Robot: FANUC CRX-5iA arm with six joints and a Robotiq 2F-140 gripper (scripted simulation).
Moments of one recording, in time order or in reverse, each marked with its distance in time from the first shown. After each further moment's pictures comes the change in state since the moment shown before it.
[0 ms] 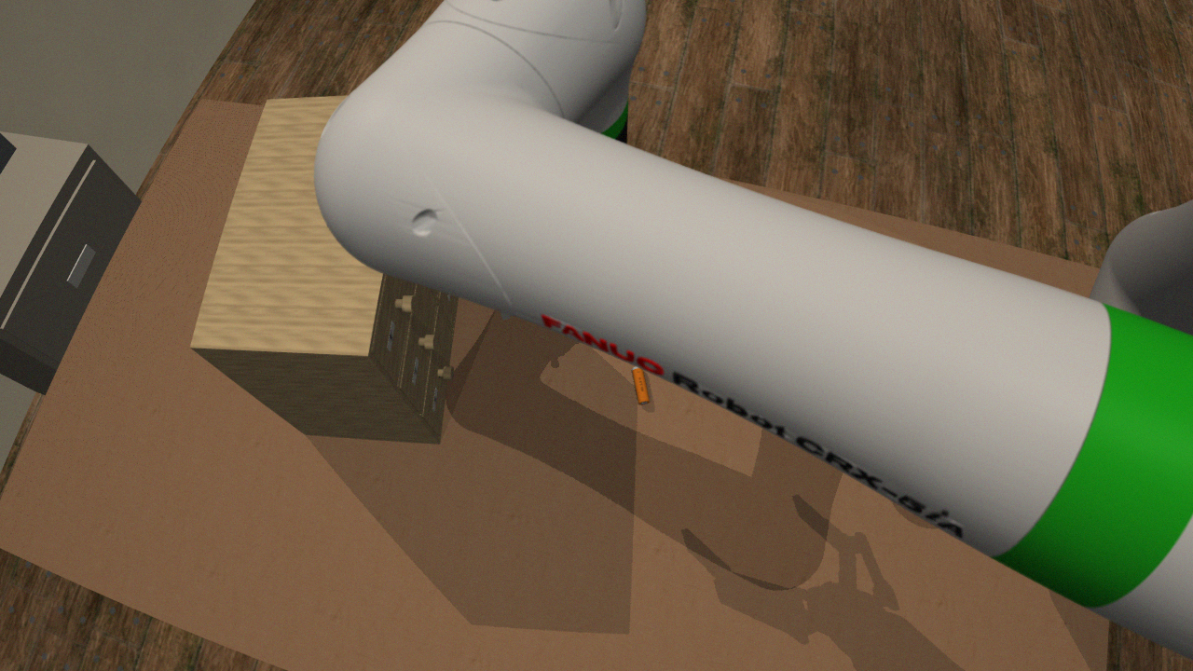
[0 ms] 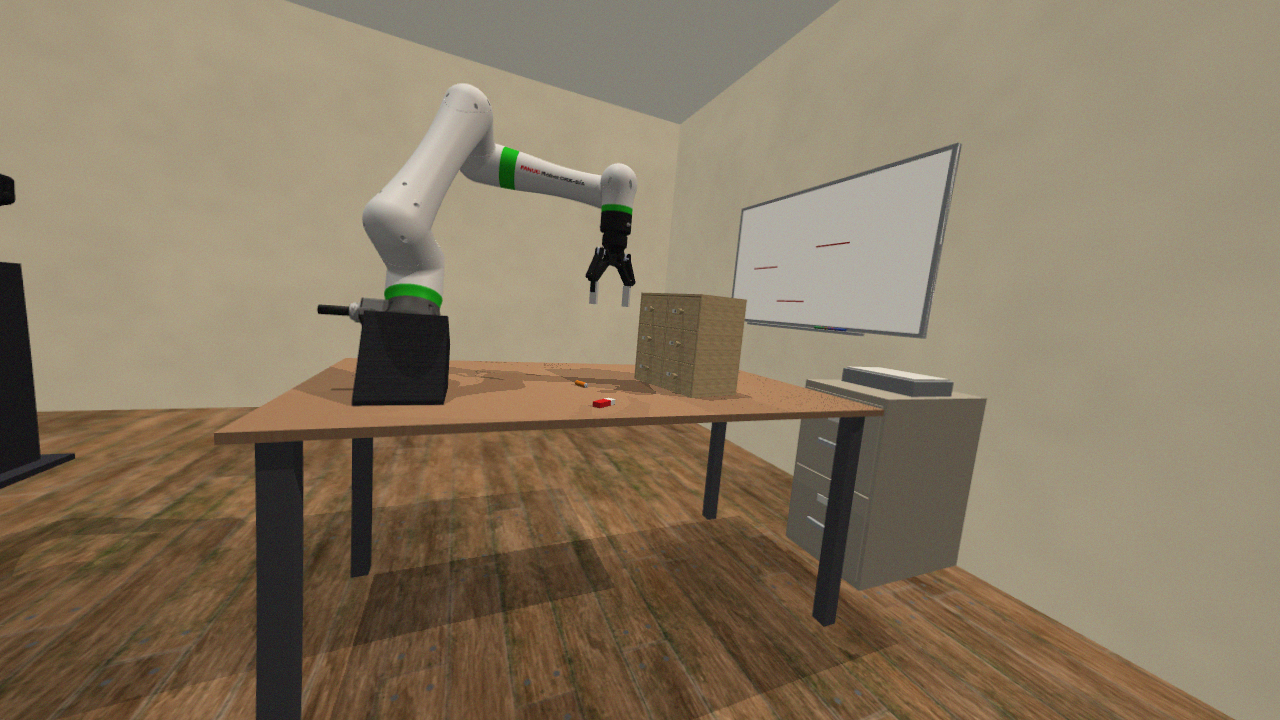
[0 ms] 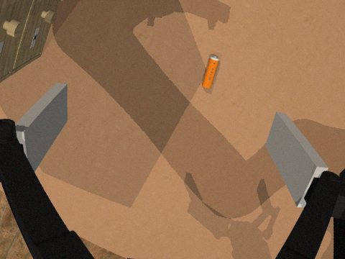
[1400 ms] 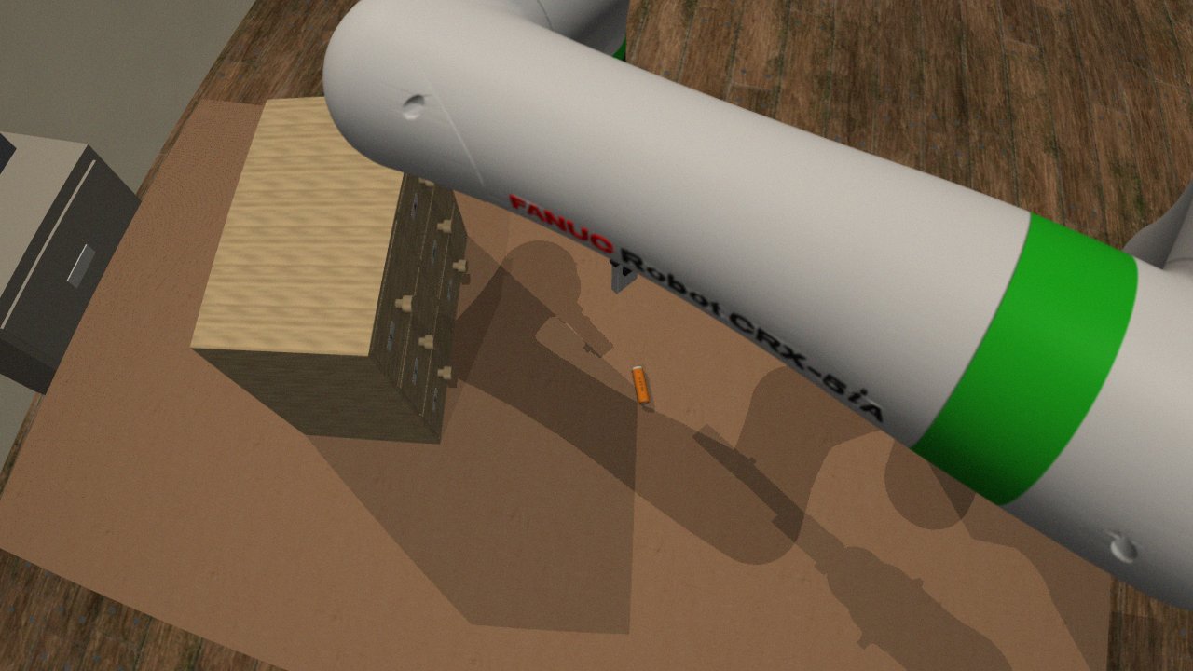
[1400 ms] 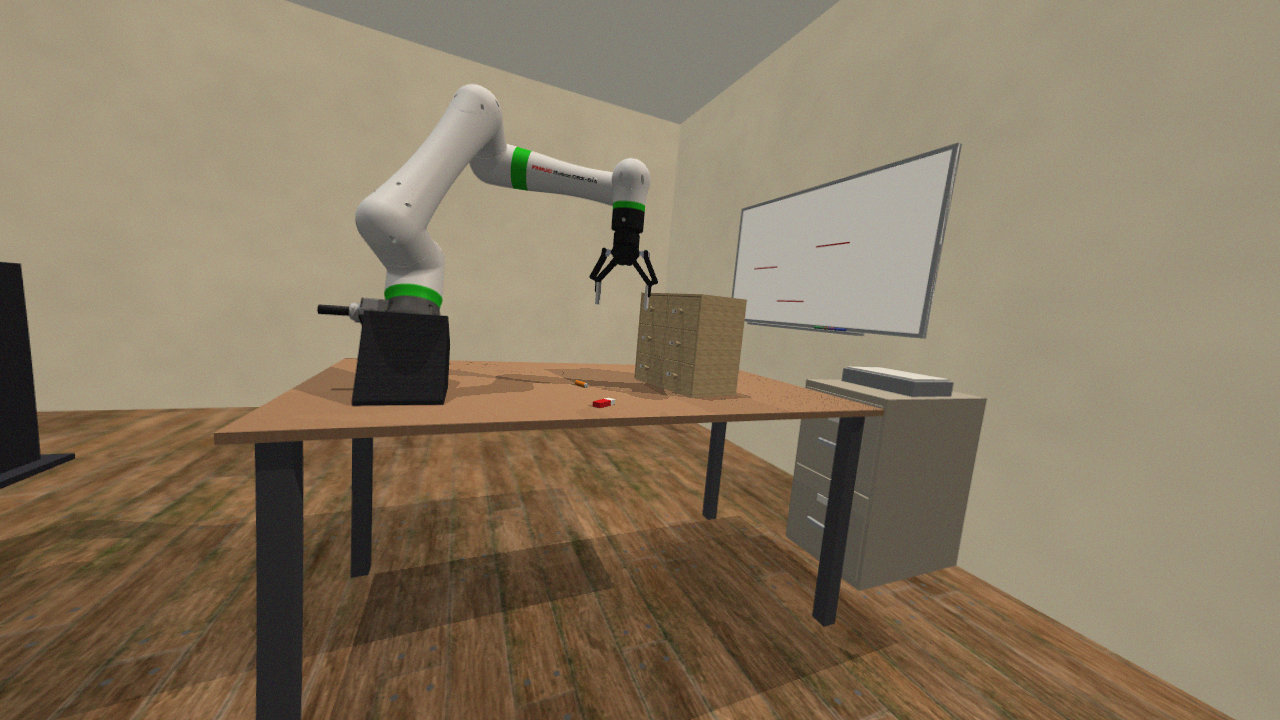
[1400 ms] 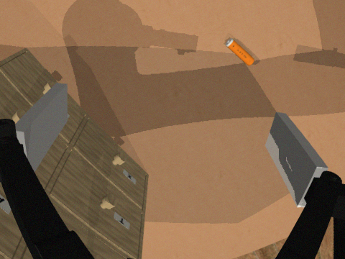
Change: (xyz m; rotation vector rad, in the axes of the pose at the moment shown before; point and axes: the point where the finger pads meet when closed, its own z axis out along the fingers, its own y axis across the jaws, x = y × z) arm 0.060 0.016 0.000 0.001 0.000 1.125
